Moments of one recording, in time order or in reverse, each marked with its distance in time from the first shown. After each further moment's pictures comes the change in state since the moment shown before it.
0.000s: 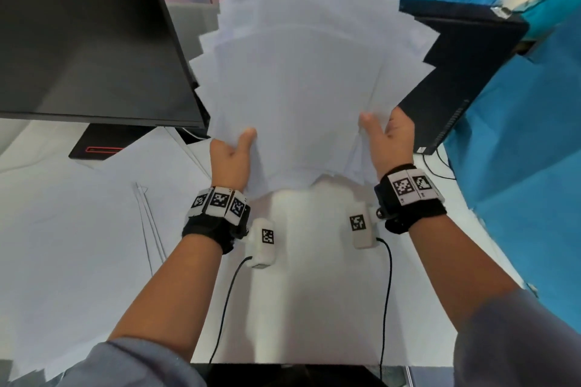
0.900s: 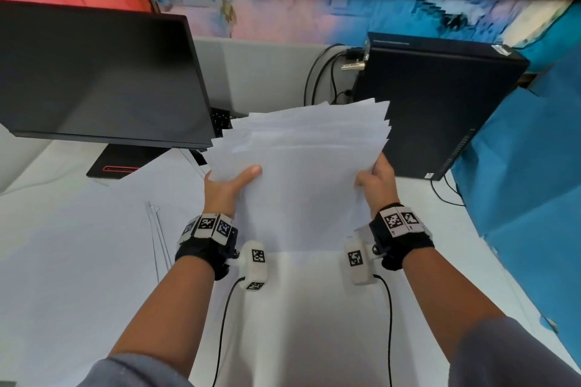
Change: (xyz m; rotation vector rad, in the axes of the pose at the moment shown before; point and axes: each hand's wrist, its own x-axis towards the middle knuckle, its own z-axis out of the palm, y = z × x) left_hand 0.007 -0.017 -0.037 -0.345 -0.077 -0.192; right_hand -0.015 0.029 0.020 0.156 -0.209 0.181
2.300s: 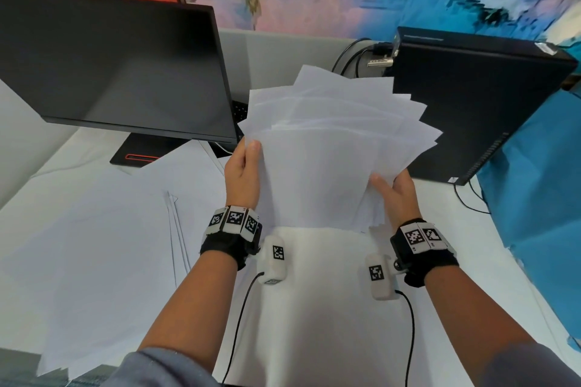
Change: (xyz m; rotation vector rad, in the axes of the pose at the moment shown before) left_hand 0.005 0.006 0.013 0.316 0.067 0.321; right_hand -0.007 0.022 -0.006 0.044 0.003 0.033
